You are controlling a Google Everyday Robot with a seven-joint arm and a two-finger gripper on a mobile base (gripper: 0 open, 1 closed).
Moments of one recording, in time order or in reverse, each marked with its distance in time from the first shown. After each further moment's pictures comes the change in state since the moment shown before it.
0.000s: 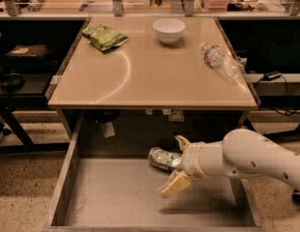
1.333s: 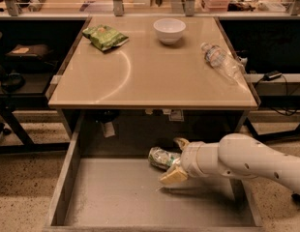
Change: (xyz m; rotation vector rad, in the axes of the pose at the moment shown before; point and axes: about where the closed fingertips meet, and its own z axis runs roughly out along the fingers) arm 0.017 -0.026 0.024 0.093 0.006 0.024
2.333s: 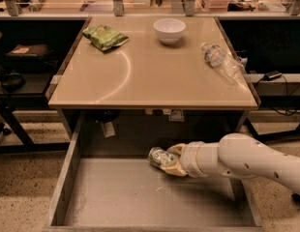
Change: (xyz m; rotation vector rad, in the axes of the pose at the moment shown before) arm 0.000 0.000 0.000 0.000 0.000 0.000
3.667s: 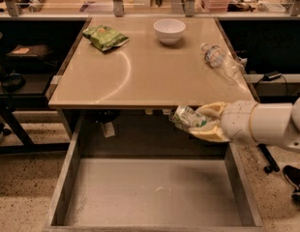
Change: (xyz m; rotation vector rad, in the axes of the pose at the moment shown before) arm -0.081 -0.063 -0.166 0.170 -0.110 -0.141
